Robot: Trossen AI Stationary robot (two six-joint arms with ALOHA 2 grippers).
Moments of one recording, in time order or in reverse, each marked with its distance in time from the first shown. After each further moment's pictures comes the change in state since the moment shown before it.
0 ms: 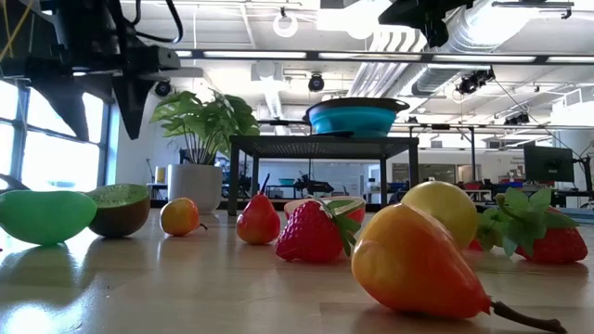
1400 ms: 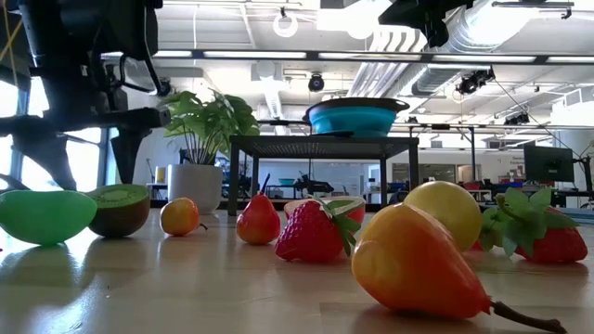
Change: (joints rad) left arm 0.000 0.052 -0.238 0.257 -0.060 -0.250; right arm 0.000 0.000 0.000 0.000 0.004 0.000
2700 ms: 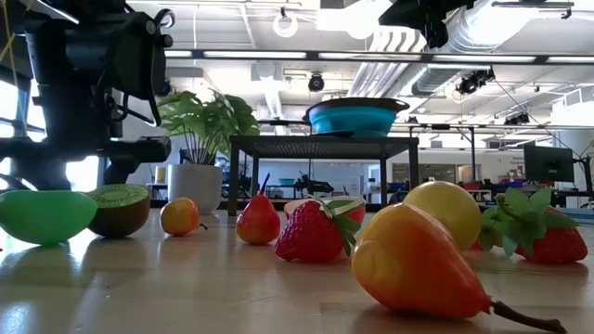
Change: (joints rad) left arm 0.000 0.167 0.000 0.072 0.011 -0.143; right arm 0.000 0.000 0.000 -0.016 -0.026 0.000
